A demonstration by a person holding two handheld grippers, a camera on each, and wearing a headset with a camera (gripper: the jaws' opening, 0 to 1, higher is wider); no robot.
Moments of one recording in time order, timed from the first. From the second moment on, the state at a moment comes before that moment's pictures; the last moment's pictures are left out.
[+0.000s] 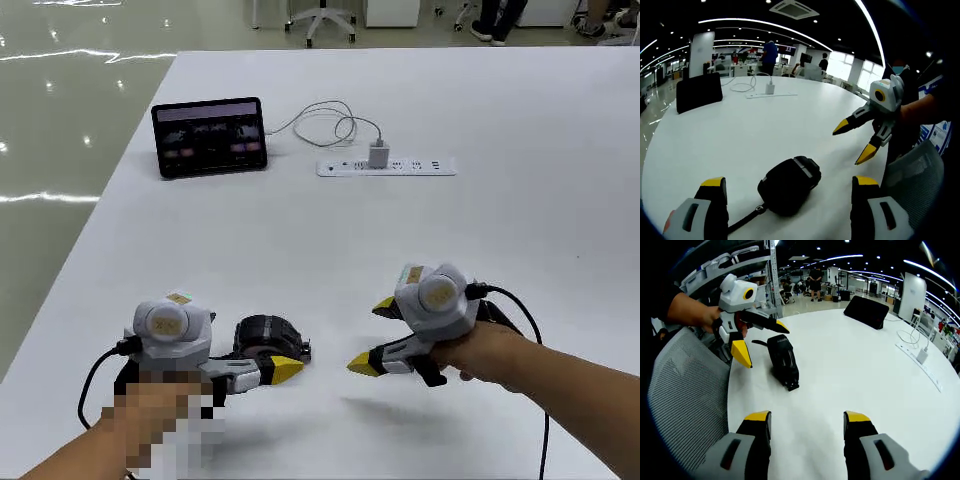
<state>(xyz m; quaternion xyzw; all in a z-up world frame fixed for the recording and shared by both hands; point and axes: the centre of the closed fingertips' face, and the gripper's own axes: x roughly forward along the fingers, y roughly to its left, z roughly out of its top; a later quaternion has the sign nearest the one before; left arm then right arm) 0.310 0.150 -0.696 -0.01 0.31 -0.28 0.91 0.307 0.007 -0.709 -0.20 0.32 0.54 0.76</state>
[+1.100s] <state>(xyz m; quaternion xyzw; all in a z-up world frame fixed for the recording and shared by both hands) 0.272 0.211 -0.697 0.02 0.32 -0.28 0.90 0.275 -0.140 -0.711 -0.14 0.33 0.44 0.82</state>
